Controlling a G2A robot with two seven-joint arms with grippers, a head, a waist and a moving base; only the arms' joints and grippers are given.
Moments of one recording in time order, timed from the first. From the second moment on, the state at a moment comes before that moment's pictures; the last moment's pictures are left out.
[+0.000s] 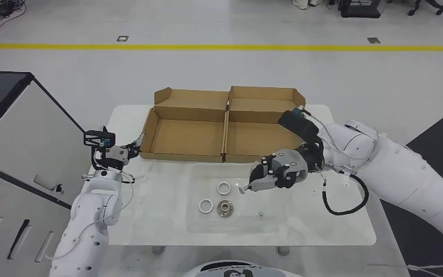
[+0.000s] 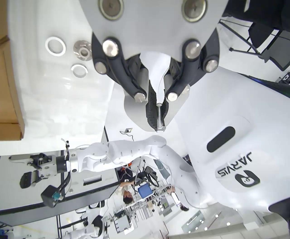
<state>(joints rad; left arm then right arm) 1.73 -1.15 -1.60 -1.80 1.33 0.00 0.00 -0.69 -0.63 0.49 -1.81 0.60 -1.01 0.81</state>
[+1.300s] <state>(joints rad) 1.73 -1.15 -1.60 -1.80 1.33 0.00 0.00 -0.80 -0.65 0.63 -1.93 0.88 -1.01 0.81</state>
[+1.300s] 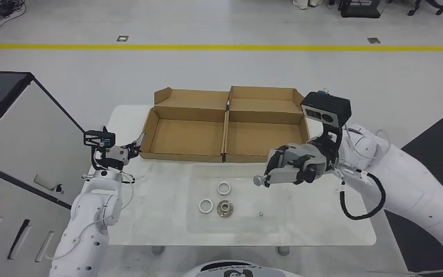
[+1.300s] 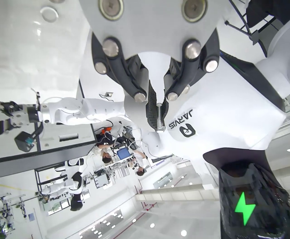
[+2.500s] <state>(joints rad) 1.73 -1.15 -1.60 -1.80 1.33 0.00 0.00 -0.86 -0.76 0.69 -2.04 1.10 -1.01 0.78</state>
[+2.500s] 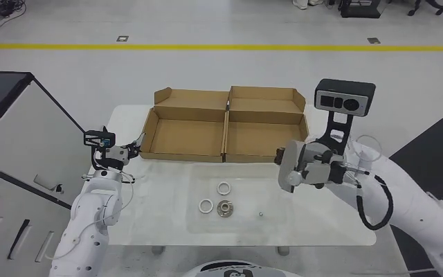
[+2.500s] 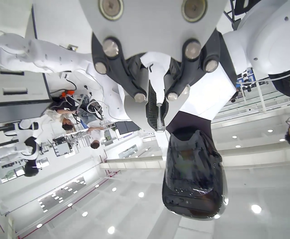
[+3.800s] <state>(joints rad) 1.73 -1.15 -1.60 -1.80 1.33 0.00 0.00 -1.07 -0.90 0.89 -2.05 1.12 -0.89 0.90</state>
